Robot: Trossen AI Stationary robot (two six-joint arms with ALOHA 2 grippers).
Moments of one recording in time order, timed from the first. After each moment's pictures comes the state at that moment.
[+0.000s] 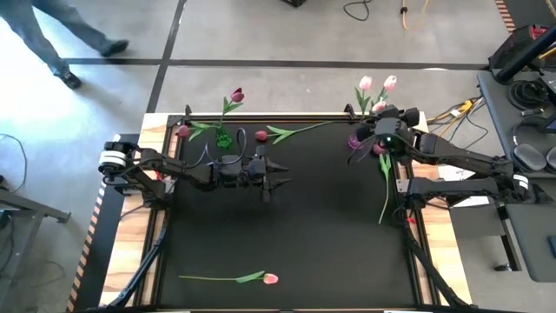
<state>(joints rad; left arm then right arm) 0.04 1.56 0.70 0.80 -0.07 -0.02 -0.39 0.89 0.81 -0.51 0.97 0.24</state>
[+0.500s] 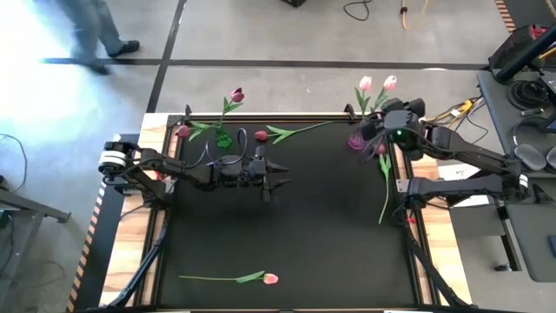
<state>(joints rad) 0.04 1.56 0.70 0.79 -0.07 -0.01 -0.37 0.90 1.00 -0.69 0.89 0.18</state>
